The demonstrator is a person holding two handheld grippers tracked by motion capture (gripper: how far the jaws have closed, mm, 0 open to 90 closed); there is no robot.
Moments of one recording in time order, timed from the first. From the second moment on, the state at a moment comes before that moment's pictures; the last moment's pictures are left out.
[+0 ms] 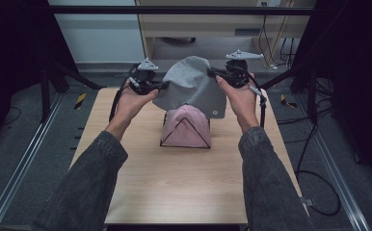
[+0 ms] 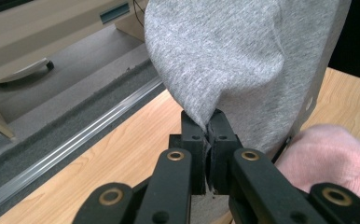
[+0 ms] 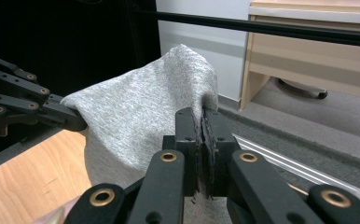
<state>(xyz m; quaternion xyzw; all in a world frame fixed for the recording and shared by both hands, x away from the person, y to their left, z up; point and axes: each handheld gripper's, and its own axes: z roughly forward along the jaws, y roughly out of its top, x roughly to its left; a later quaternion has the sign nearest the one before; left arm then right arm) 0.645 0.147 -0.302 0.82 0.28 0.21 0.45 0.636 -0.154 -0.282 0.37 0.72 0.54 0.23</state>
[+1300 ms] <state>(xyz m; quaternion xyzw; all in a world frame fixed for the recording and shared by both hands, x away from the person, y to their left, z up) 0.610 0.179 -0.383 0.83 0.31 0.17 0.43 0.615 -0.135 -0.348 0.37 0.77 0.48 0.19</state>
